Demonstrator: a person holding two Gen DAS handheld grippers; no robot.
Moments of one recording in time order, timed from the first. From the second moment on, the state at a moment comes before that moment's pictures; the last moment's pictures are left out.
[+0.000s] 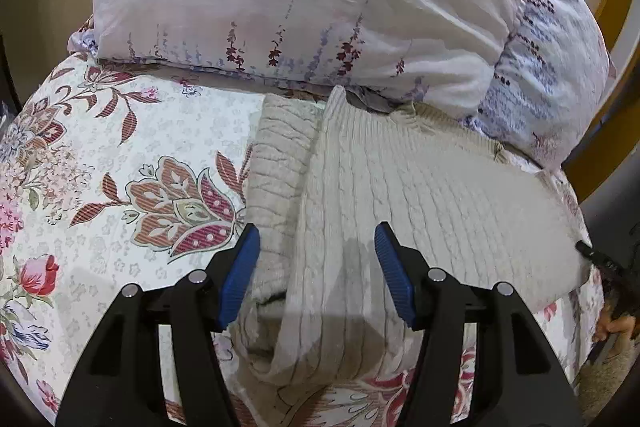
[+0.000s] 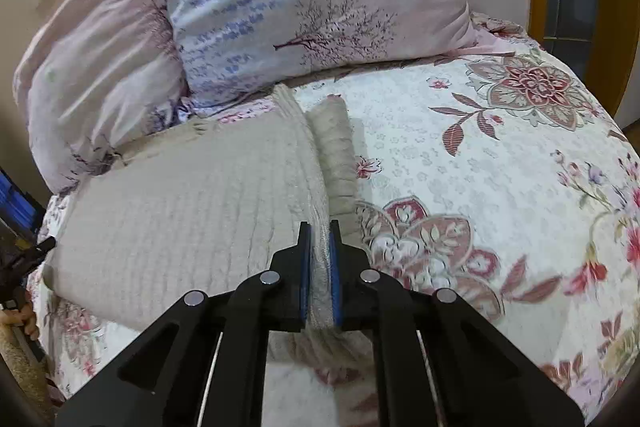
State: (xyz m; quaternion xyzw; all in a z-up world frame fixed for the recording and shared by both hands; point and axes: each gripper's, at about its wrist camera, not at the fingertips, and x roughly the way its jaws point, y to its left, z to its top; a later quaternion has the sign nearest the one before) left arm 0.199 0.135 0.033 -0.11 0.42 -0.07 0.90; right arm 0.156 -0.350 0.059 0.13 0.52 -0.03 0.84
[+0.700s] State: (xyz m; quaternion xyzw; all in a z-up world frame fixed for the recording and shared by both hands) left arm 0.176 0.145 0.031 -0.14 0.42 -0.08 0.90; right arm 0.161 -0.300 0.069 0.04 0.51 -0.01 0.86
